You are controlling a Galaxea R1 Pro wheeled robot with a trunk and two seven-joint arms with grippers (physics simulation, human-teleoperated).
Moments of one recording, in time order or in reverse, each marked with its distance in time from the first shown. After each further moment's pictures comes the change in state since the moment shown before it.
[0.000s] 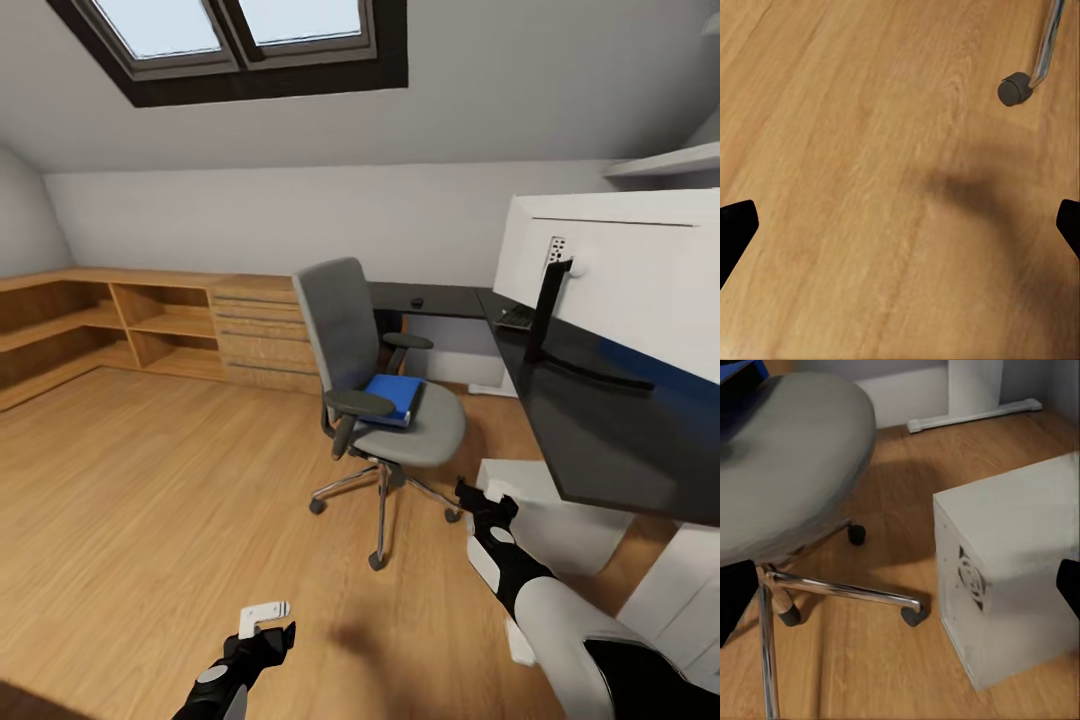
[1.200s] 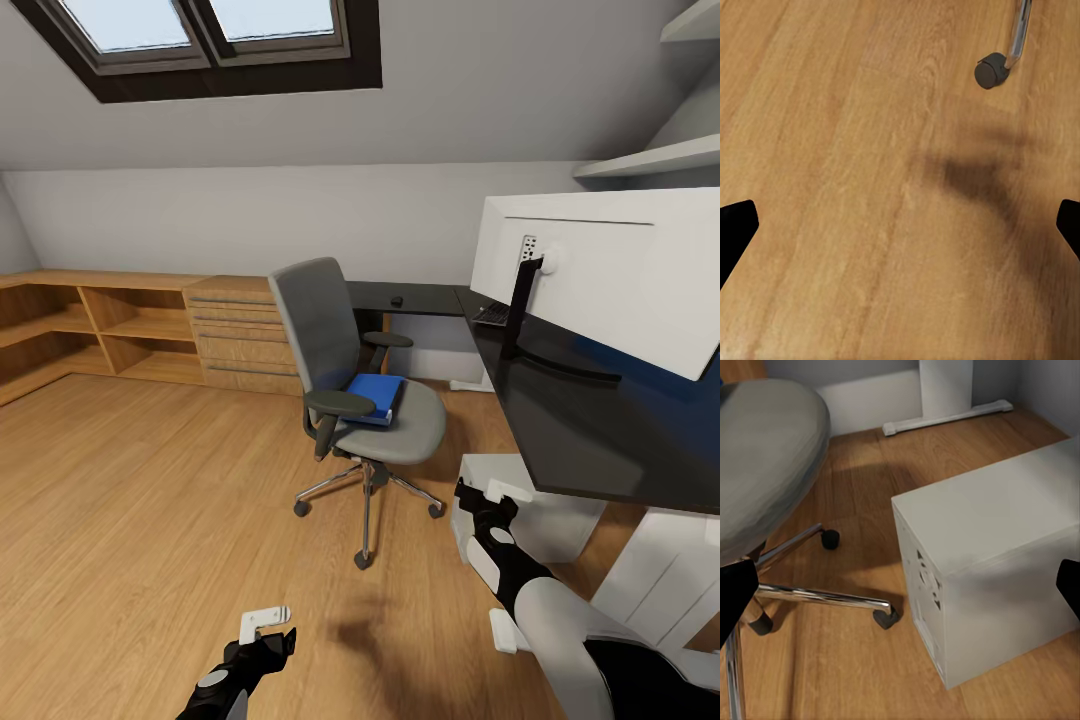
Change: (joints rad) left arm 0.000 -0.002 0.000 0.023 0.000 0.000 -0.001; right arm 0.000 0.001 0.001 0.004 0.001 -0.004 -0.001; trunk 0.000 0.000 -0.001
